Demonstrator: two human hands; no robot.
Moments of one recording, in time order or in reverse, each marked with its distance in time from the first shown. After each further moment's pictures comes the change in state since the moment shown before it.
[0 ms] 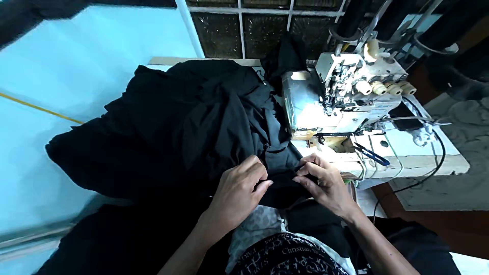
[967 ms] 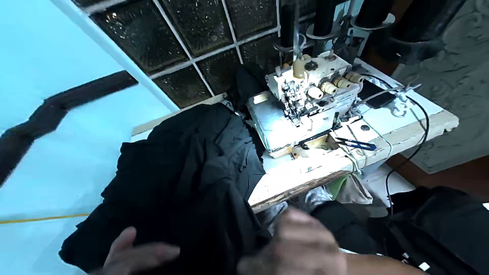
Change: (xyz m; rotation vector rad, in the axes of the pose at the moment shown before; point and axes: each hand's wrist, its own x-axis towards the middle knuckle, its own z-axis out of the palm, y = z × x) left_hand -0.002 0.012 -0.073 -0.250 0.568 0.118; right_hand 0.032 -0.115 0.021 0.017 0.533 -0.347
